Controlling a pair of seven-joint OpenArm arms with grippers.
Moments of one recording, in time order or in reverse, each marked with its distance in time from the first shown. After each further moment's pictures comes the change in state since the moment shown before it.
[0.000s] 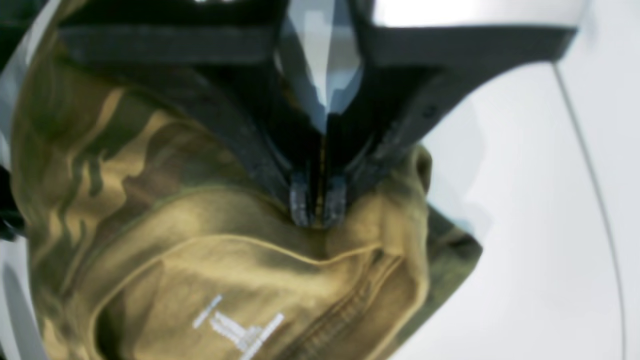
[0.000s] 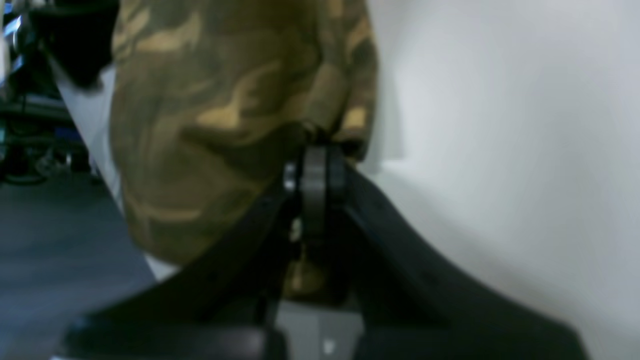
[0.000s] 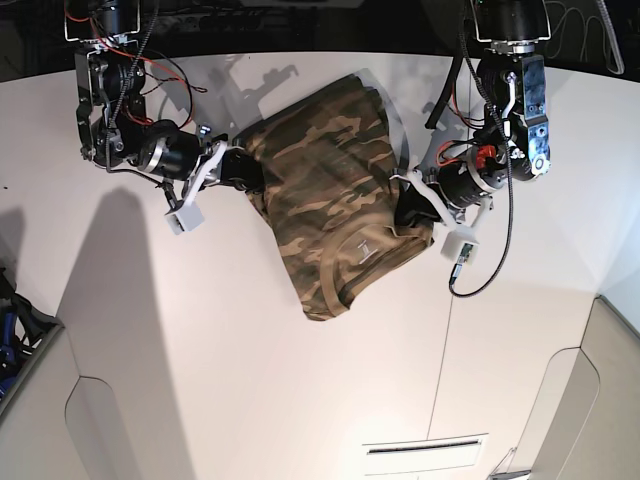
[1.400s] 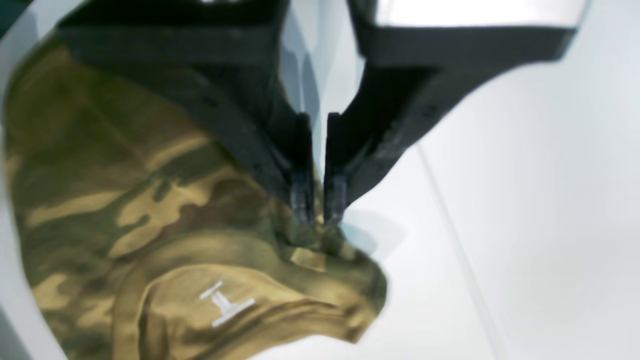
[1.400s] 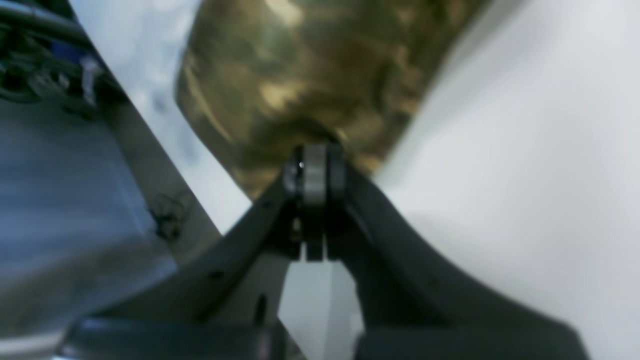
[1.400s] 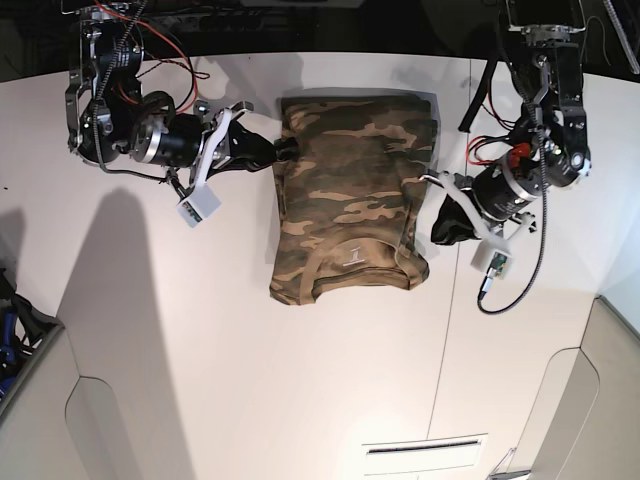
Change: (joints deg) left arm 5.8 -7.4 -1.6 18.5 -1.7 3.5 3.3; right arm -4.8 0.8 0.0 19.8 3.1 -0.2 -14.3
